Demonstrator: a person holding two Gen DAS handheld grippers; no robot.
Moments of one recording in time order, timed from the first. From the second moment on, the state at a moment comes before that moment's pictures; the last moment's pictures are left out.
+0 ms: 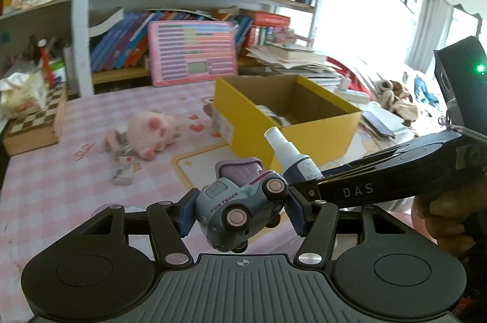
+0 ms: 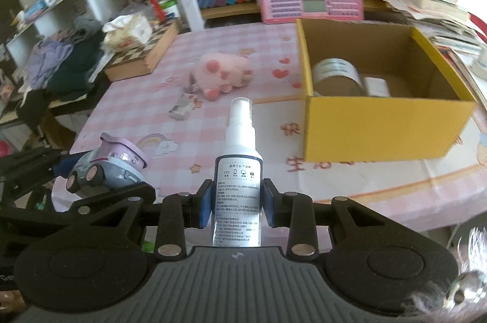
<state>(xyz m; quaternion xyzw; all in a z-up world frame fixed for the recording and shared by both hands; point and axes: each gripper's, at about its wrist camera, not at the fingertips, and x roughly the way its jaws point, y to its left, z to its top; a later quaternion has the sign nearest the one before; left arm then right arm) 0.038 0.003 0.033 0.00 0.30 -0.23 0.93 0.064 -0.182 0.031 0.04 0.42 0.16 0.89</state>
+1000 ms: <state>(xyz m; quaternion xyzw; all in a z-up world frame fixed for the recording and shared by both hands) 0.103 -0.132 0.057 0.02 0.26 -0.31 0.91 0.097 -0.328 0.051 0.05 0.39 0.10 0.91</state>
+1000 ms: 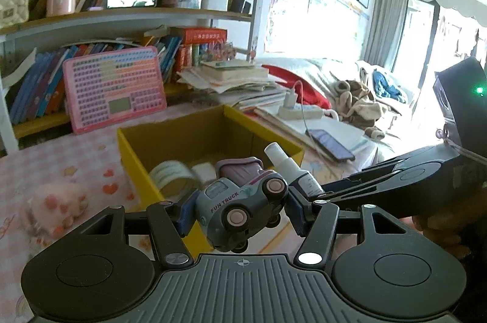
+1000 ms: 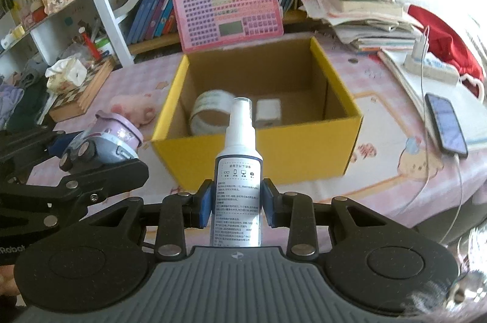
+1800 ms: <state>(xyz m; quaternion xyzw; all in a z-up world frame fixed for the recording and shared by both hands) 0.195 -0.204 0.054 0.06 0.27 -0.22 0.94 0.227 -0.379 0.060 0.00 0.32 0.16 0.93</state>
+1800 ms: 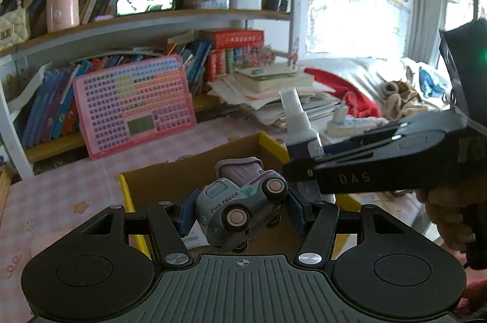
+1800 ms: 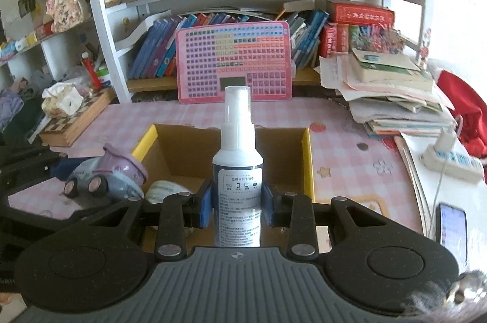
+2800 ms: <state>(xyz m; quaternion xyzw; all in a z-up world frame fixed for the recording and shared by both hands) 0.241 -0.220 -0.005 0.07 0.39 -0.19 0.90 0.298 -0.349 -0.017 -0.12 0.44 0.23 0.86</state>
